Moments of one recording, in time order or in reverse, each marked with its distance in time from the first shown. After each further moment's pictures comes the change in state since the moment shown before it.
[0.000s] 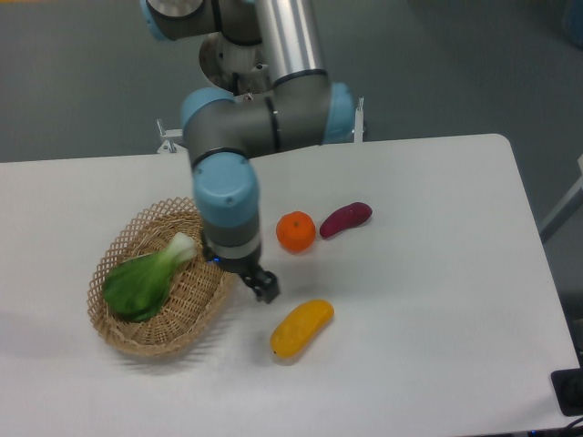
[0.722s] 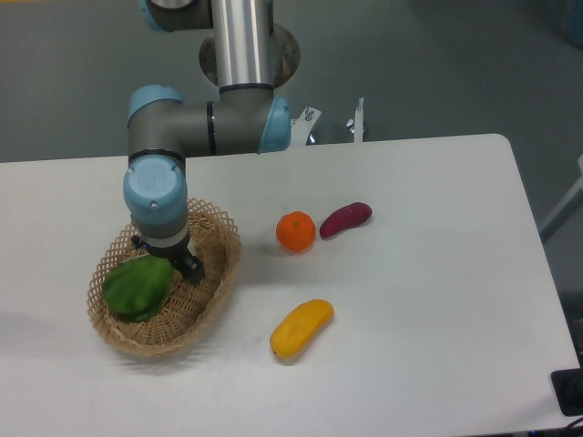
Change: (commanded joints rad) arm -0.103 -0.002 -0.092 0.012 -0.025 -0.117
